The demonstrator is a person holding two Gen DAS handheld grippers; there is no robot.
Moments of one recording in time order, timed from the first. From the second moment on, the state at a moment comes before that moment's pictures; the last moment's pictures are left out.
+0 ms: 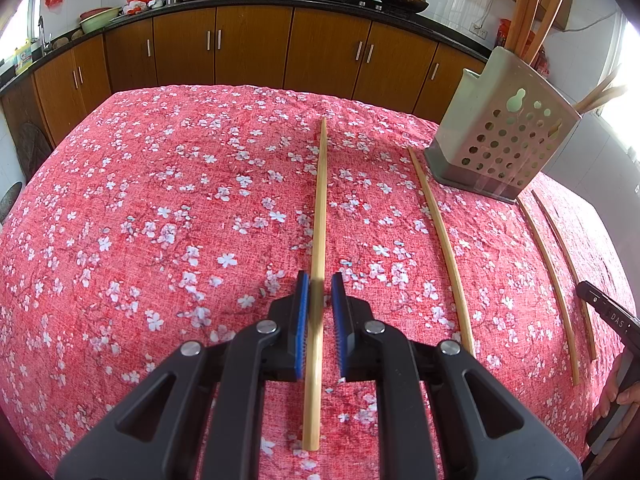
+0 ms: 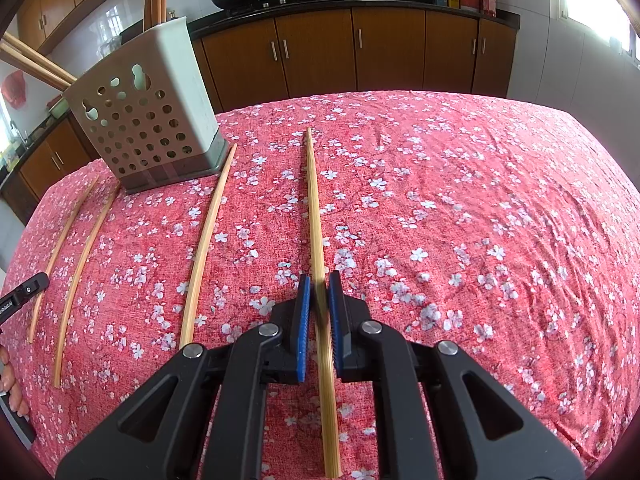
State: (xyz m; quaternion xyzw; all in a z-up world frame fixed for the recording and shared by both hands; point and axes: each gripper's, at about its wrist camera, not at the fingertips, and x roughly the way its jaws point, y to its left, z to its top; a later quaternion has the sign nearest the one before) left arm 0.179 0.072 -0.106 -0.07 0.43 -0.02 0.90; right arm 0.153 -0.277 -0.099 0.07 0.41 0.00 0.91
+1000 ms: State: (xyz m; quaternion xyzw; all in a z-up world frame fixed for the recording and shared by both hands) left arm 0.148 0.067 -0.071 -0.03 0.39 -0.01 0.92; right arm 0.117 -0.290 -0.073 0.08 0.37 0.01 0.93
